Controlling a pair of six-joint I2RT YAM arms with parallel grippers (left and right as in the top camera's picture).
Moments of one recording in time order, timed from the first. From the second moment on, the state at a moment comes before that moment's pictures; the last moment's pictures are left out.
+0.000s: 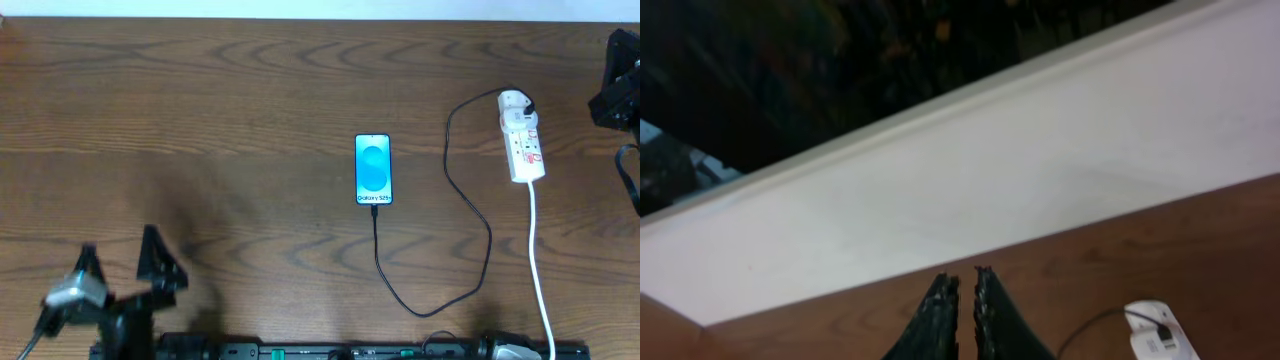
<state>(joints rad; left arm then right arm) 0.00 0.01 0.64 -0.59 -0.19 -0.39 -0.17 1.14 1.78 -0.80 -0.26 0.35</state>
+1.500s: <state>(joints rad) 0.00 0.06 0.02 -0.12 -0.08 -0.30 -0.12 0.92 1.78 -0.79 -0.25 0.35</state>
